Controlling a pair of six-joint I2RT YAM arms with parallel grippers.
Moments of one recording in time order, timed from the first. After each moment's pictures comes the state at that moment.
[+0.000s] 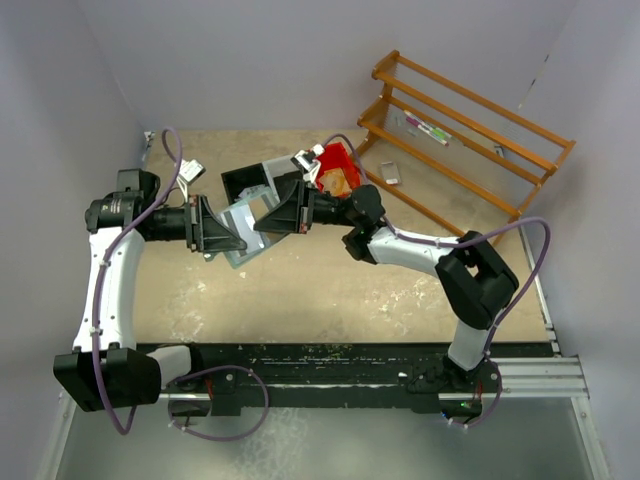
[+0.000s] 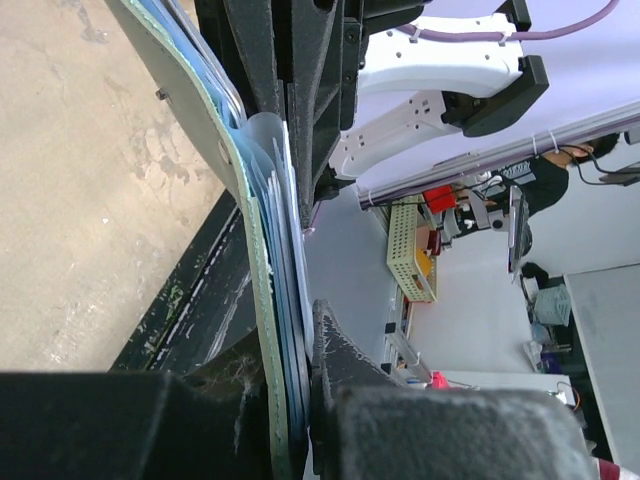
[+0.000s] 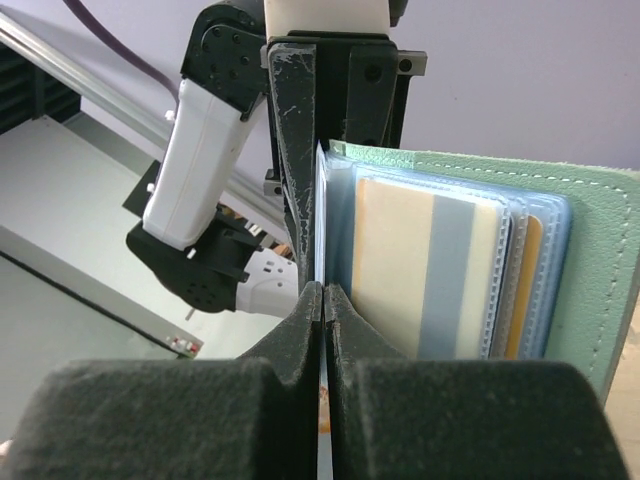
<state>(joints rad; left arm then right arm) 0.13 1.20 1.28 -1.30 1.44 0.21 0.78 1.79 1.14 1.13 -0.82 1.35</state>
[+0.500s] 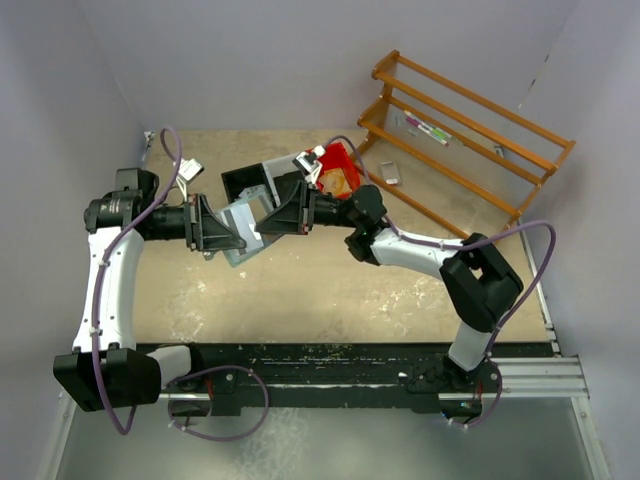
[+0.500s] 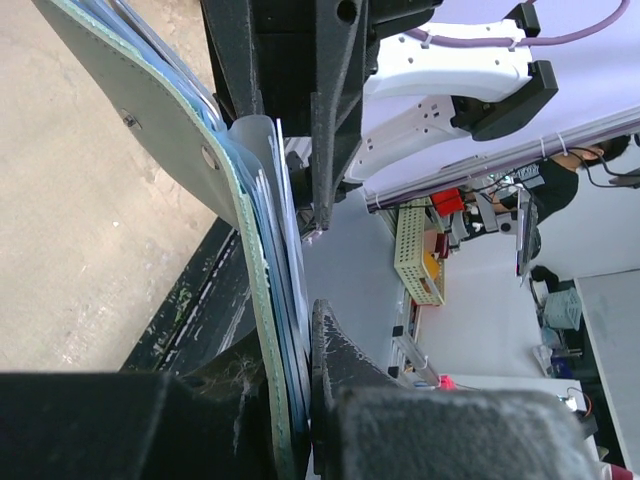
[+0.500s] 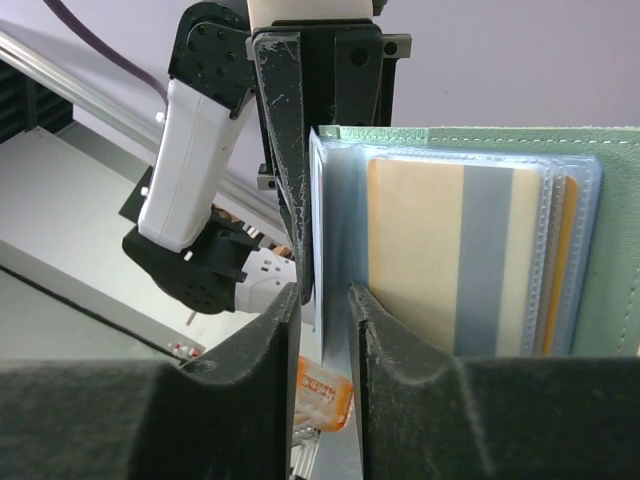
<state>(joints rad) 0.13 1.20 1.29 -1.30 1.44 0.22 0.77 1.77 1.10 1.11 -0.80 1.36</state>
